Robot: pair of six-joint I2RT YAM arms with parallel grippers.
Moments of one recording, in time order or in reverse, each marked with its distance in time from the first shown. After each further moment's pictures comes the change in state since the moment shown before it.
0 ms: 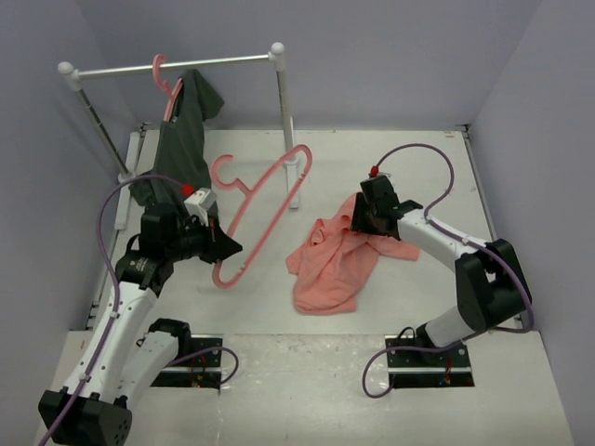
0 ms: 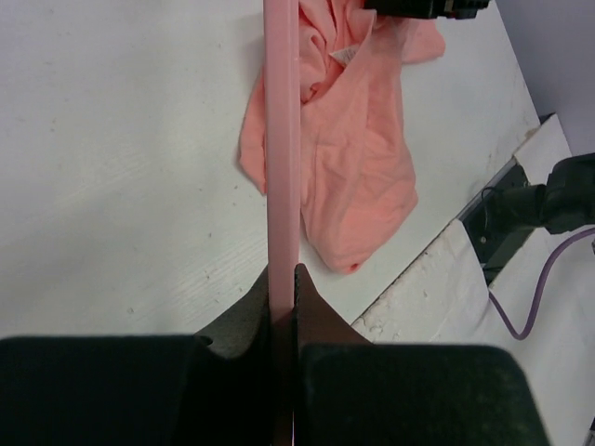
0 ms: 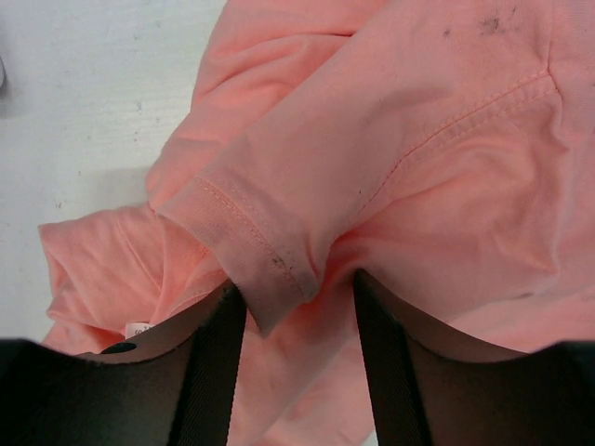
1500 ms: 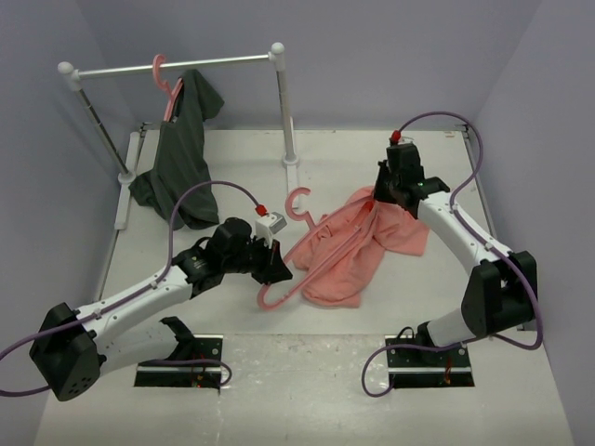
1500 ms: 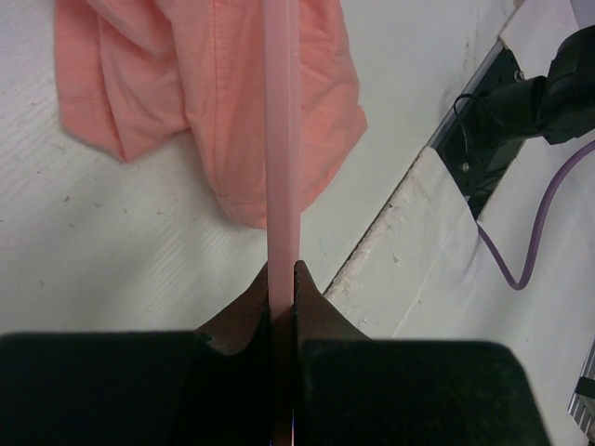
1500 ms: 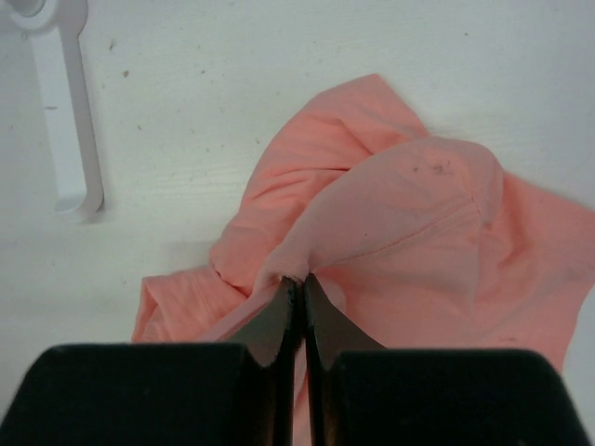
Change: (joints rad) left arm -0.603 0.278 -0.096 0.351 -0.250 -0.187; right arm -0.140 -0.051 0.209 -0.069 -0.018 -0.134
